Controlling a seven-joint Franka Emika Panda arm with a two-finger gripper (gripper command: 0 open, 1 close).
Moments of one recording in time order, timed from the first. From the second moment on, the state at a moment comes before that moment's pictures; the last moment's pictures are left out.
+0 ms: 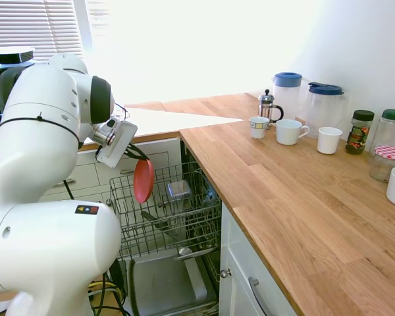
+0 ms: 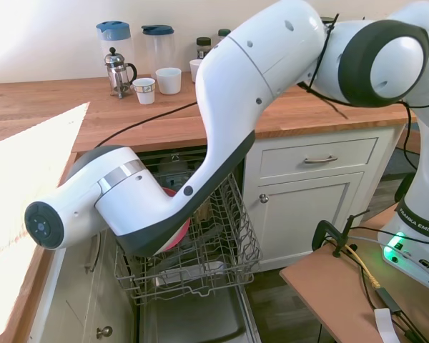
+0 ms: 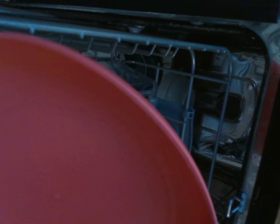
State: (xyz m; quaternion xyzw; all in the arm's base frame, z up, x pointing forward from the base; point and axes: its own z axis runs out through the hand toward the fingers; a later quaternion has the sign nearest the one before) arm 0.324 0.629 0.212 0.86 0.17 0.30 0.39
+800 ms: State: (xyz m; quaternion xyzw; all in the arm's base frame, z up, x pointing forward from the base) arm 0.309 0.634 0.188 0.87 0.17 0.19 0.42
